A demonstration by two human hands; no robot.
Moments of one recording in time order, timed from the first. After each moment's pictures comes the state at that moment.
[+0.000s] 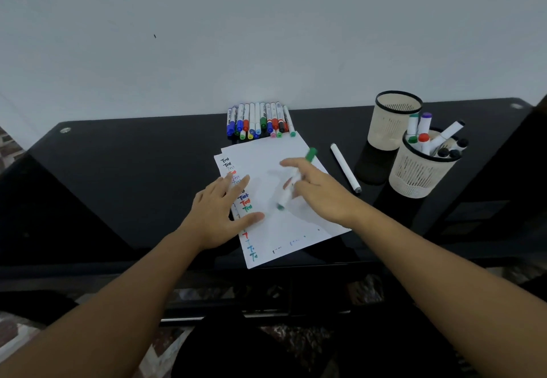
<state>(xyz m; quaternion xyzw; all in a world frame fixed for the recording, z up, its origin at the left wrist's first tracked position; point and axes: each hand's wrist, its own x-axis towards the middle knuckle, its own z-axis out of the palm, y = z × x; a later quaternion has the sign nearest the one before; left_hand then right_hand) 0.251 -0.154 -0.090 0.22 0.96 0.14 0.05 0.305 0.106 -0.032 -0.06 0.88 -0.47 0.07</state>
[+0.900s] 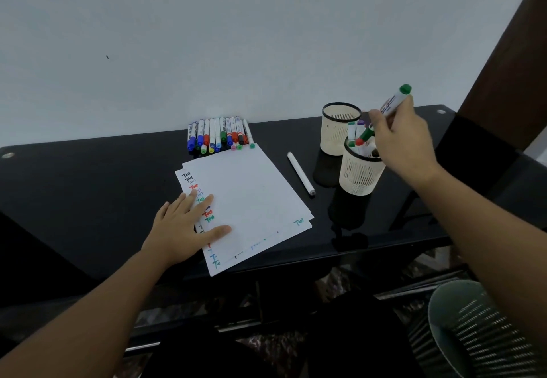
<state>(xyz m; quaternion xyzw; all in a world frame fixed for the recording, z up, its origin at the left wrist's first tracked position) 0.254 -0.144 -0.094 0.21 0.97 0.07 0.07 0.355 0.262 0.054 0.18 0.89 -0.29 -0.31</state>
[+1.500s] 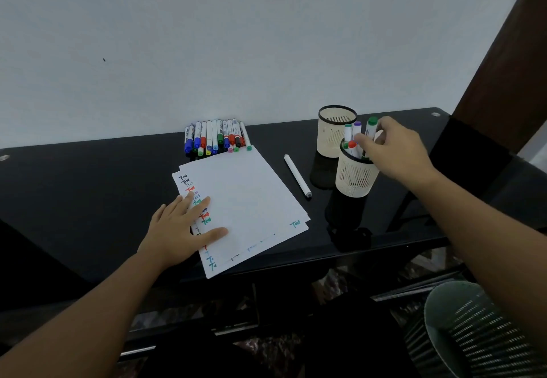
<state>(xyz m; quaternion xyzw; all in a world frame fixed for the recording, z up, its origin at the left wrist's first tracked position) 0.253 -0.144 -0.095 0.21 0.97 0.07 0.06 0.354 0.281 0.040 0.20 0.91 -0.27 -0.23</state>
